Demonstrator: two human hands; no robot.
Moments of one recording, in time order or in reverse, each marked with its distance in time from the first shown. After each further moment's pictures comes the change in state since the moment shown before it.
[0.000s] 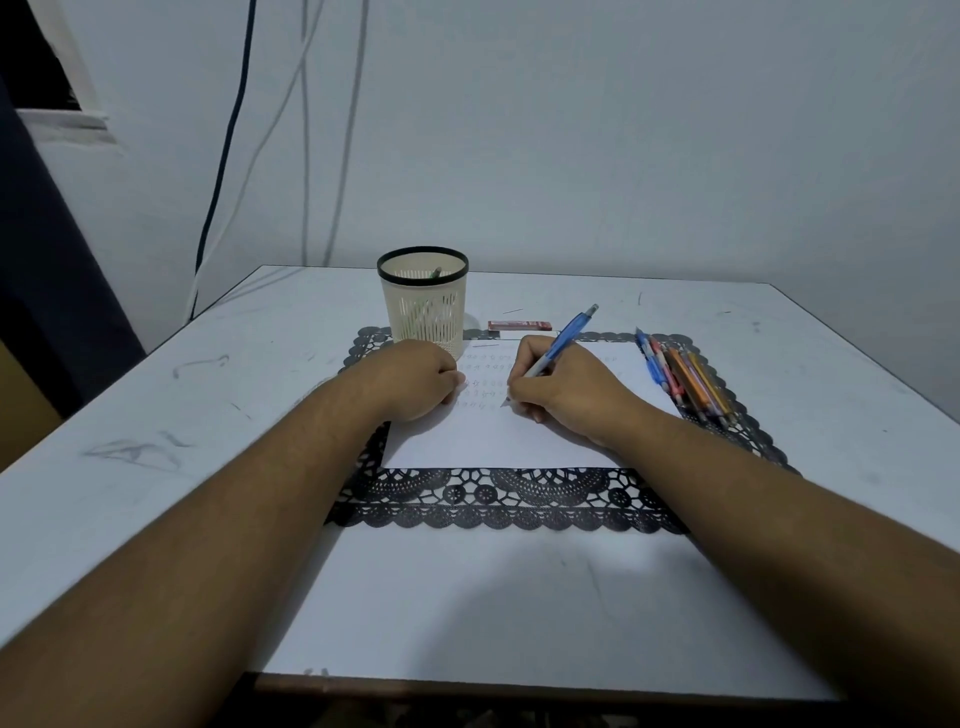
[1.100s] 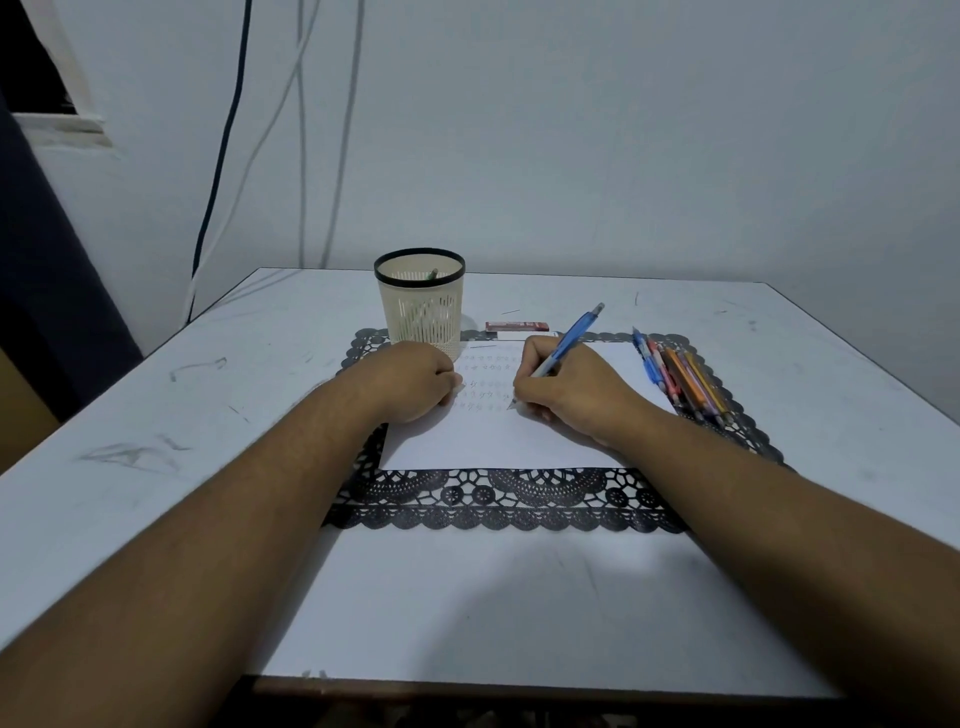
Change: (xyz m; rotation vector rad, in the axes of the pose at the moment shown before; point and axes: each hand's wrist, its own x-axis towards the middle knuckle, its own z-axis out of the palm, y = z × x) left_hand 0.002 -0.002 0.001 -0.026 -0.005 -0.017; right_hand -0.006 -0.004 -0.005 -0.011 0.012 0.010
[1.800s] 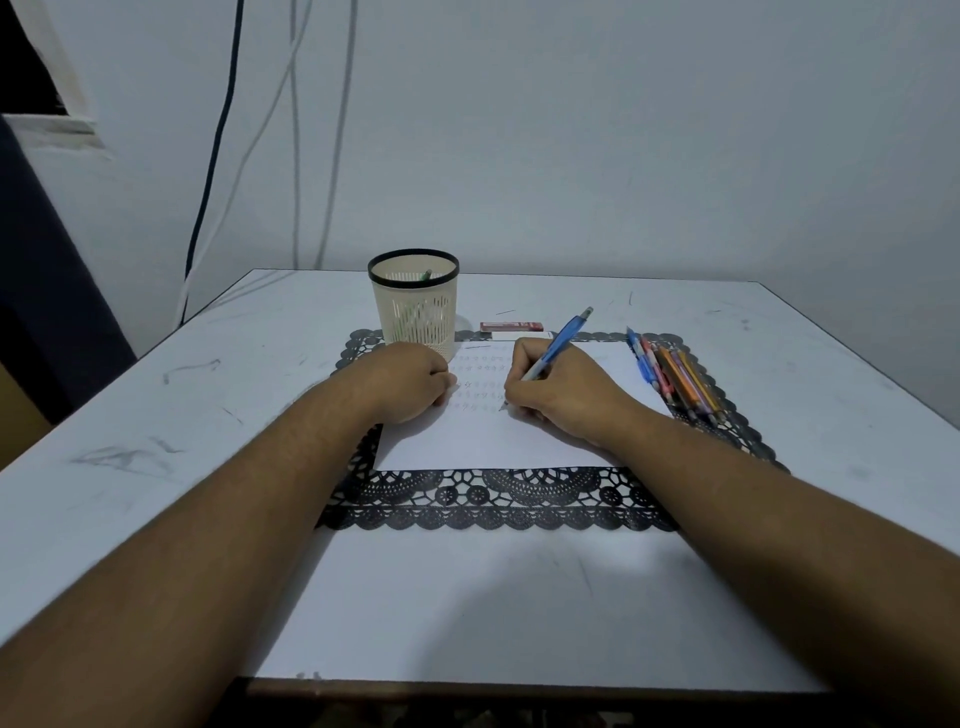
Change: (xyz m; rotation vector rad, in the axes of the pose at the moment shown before) left_hand -0.004 0.003 -0.003 0.010 0.008 0.005; right_hand -0.002 -0.004 0.003 -0.086 0.004 -0.012
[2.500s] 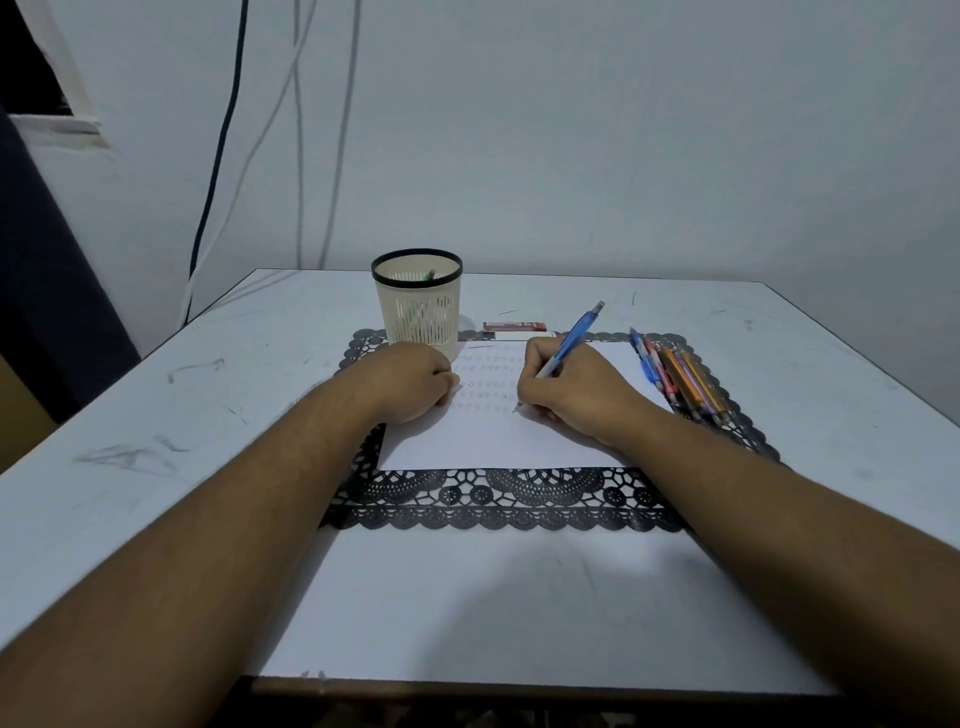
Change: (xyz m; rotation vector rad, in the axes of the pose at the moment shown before) left_hand -0.003 0.001 -0.001 -0.017 -0.010 -0.012; right_hand -0.002 0.004 -0.007 -0.015 0.021 -0.002
